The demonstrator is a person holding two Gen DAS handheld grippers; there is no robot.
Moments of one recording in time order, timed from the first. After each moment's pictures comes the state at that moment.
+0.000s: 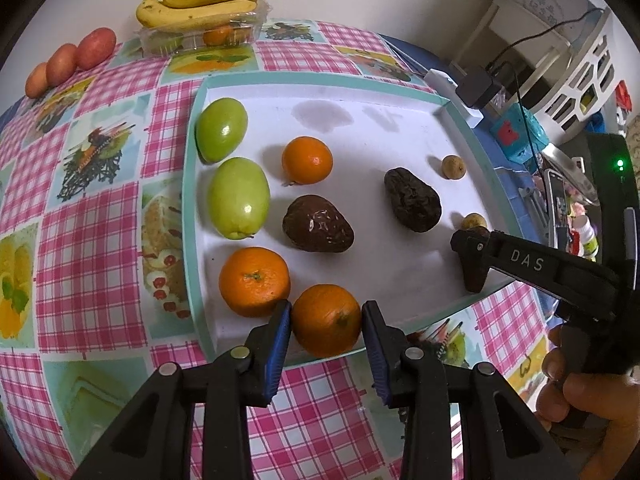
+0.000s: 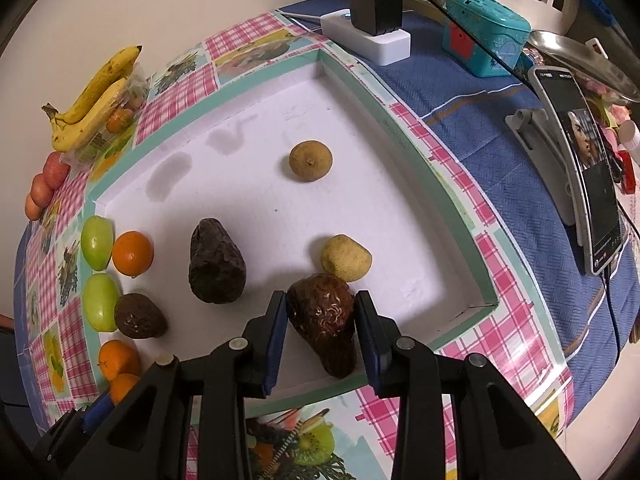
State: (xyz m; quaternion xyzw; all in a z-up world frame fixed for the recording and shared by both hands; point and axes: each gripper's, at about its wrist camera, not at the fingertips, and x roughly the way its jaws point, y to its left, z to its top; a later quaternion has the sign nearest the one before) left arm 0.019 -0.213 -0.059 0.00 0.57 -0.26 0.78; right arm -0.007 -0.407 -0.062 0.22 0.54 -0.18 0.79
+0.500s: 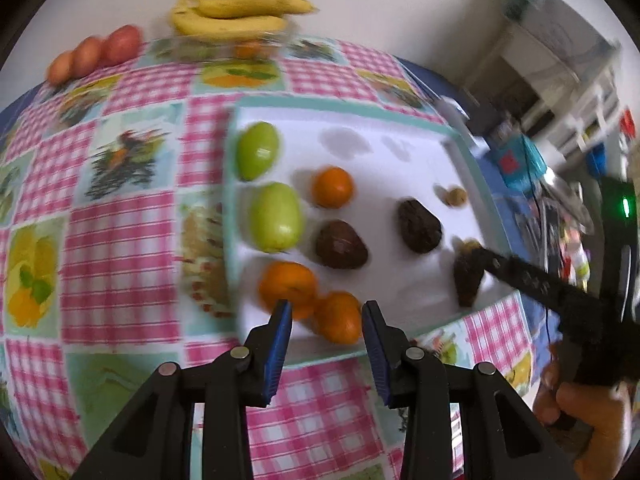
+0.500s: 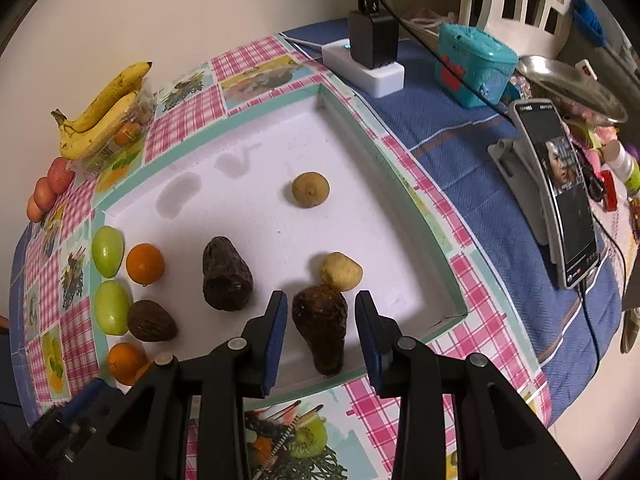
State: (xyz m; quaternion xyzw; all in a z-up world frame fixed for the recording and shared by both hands) left arm 0.027 -0.172 -0.031 -0.04 0.56 -0.23 0.79; right arm -0.014 -0.402 -0.037 0.19 0.52 -0.20 0.81
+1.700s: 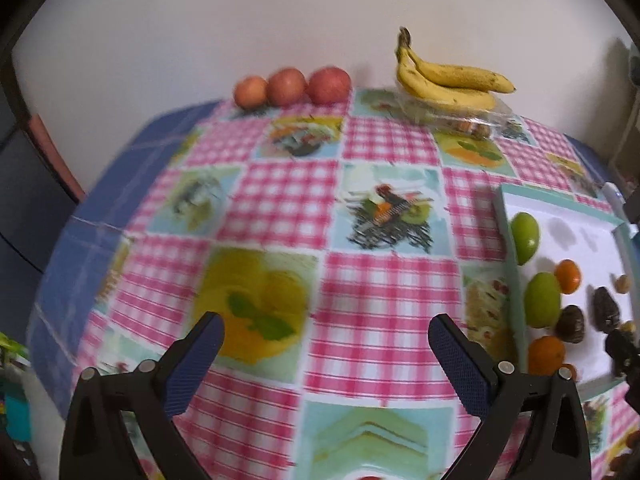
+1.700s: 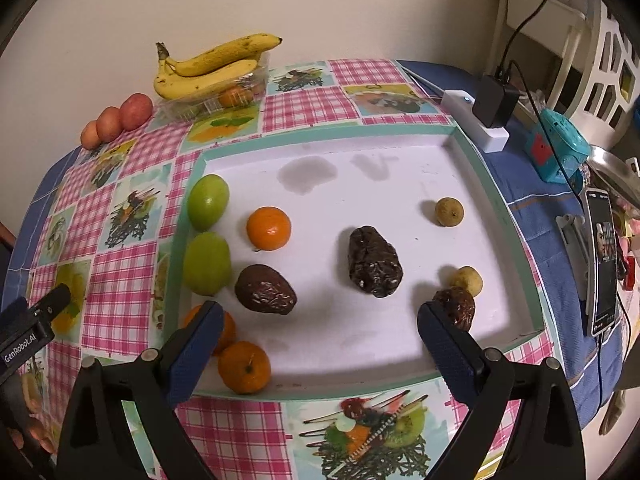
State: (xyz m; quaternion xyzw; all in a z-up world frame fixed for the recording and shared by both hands) left arm 0.050 -0.045 -0.019 0.04 0.47 0.03 0.88; right arm 0.003 -0.302 -0.025 0.08 0.49 -0.10 0.86
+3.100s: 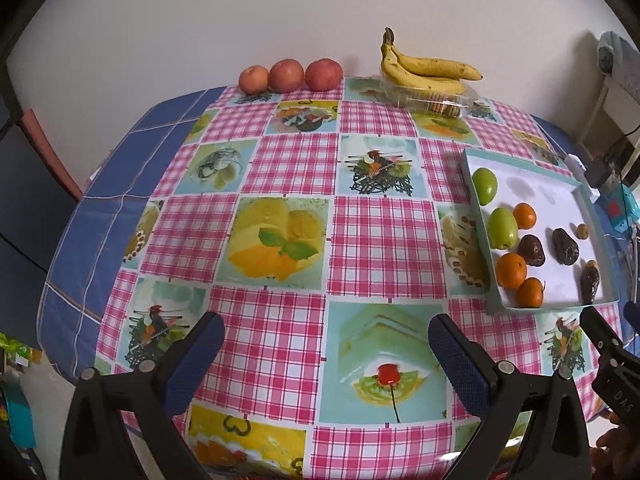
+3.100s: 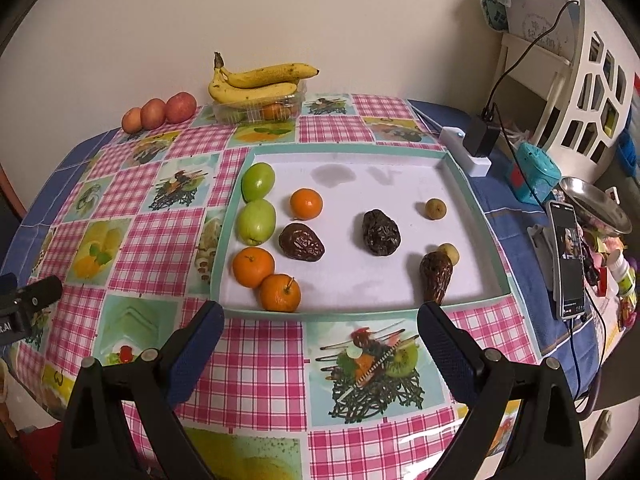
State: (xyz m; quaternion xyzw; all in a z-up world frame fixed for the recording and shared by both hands) left arm -0.026 -0.017 0.014 0.03 0.50 -0.01 0.86; right arm -0.076 -0.258 0.005 0.02 0.44 -0.09 0.89
